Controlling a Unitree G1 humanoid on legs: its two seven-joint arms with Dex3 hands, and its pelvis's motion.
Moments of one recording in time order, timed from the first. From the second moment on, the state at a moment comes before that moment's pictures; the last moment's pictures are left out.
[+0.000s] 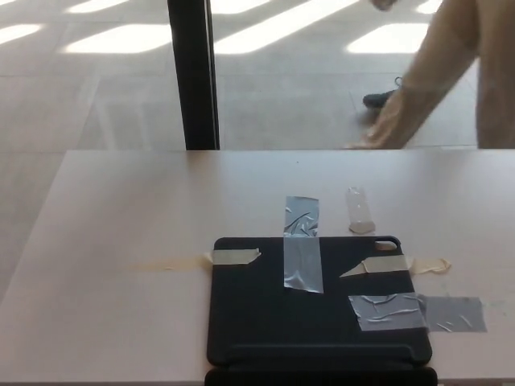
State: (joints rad) left_arm -0.11 0.67 0.40 1.20 -0.17 0.03 -0.42; right_arm 0.01 -0.63 -1.06 0.84 -0.01 -0.04 0.21
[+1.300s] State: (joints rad) left_arm -0.11 0.67 0.40 1.26 -0.17 0.04 -0.39; right_arm 0.00 -0.61 -0.76 1.17 0.25 -0.19 0.21
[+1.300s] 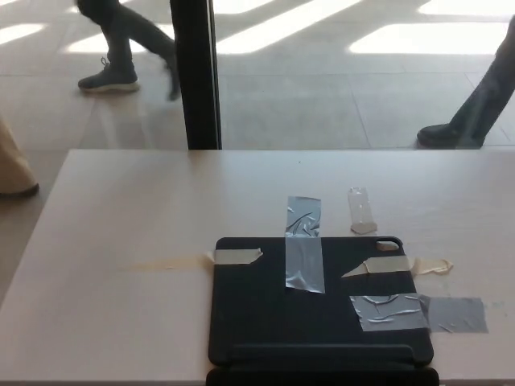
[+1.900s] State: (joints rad) left_arm -0.07 0.67 0.43 1.26 -0.18 0.04 -0.39; right_arm 0.04 -0.61 -0.66 1.17 0.26 -0.24 0.20
